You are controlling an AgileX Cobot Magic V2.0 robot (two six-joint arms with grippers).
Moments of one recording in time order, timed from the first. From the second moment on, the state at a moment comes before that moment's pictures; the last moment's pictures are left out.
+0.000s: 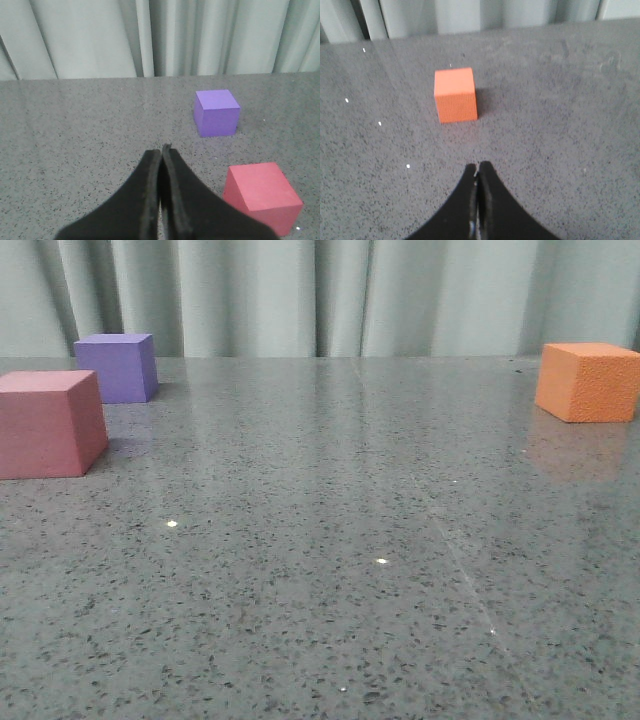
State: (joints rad) left arm 0.01 0.57 -0.60 -0.07 0.36 0.02; right arm 0.00 0.50 -0.61 -0.04 0.56 0.18
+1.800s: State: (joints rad) left arm 0.01 0.64 -0.64 -0.08 0.36 0.02; right arm 0.05 1.58 -1.65 0.00 1.15 0.14
